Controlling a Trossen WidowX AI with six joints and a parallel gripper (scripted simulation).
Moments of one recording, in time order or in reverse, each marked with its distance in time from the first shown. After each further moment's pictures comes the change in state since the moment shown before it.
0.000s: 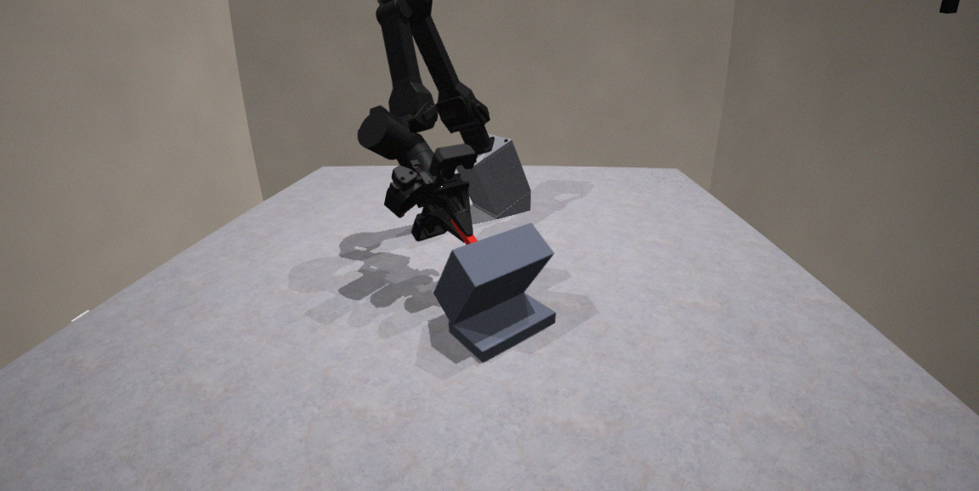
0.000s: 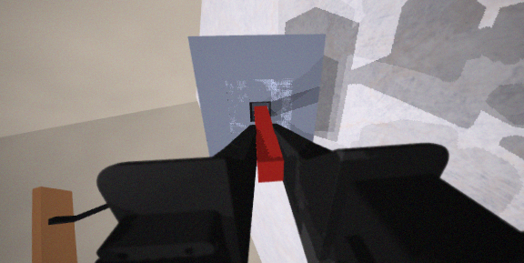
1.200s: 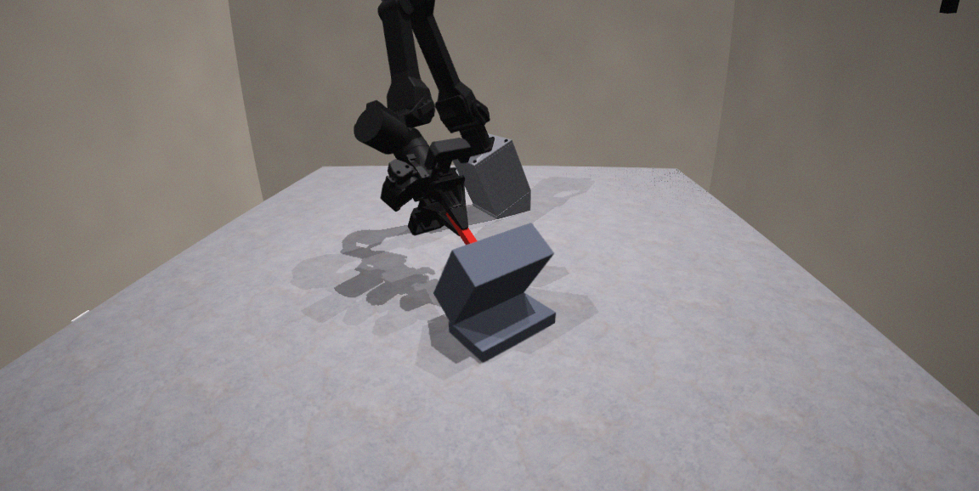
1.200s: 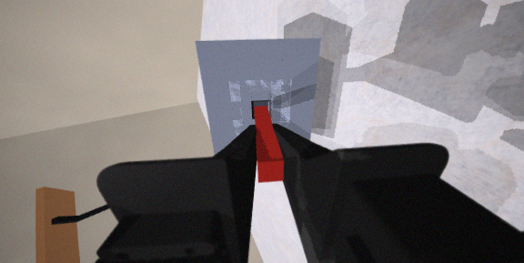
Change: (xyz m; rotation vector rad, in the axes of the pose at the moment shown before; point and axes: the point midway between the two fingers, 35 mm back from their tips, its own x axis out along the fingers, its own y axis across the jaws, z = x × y) arm -0.011 0.002 0.002 0.004 -0.005 -0.003
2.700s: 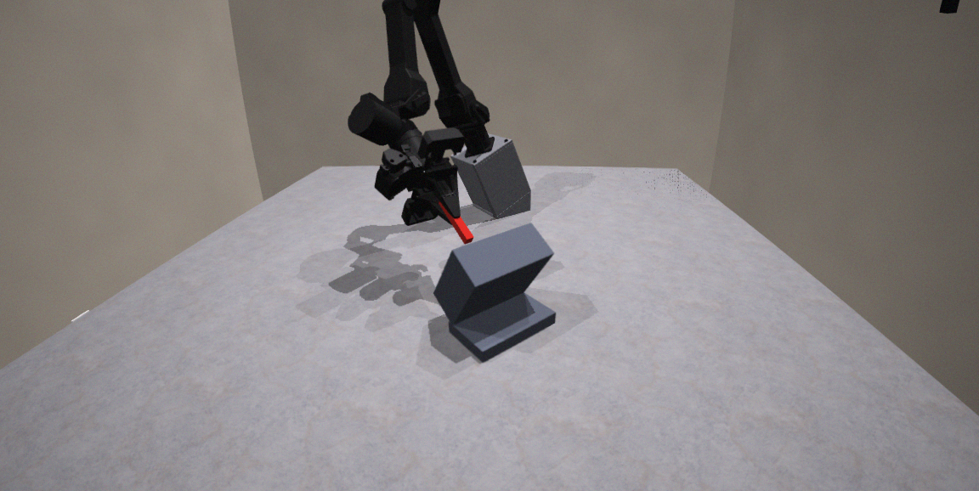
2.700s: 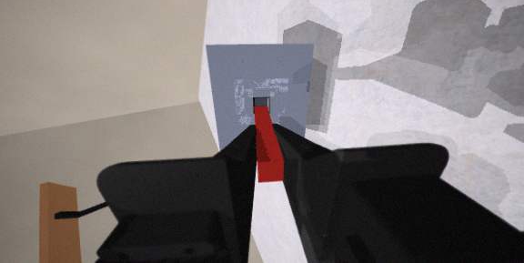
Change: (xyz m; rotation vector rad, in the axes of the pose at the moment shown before) arm -0.021 0.002 0.002 -0.013 -0.007 0.002
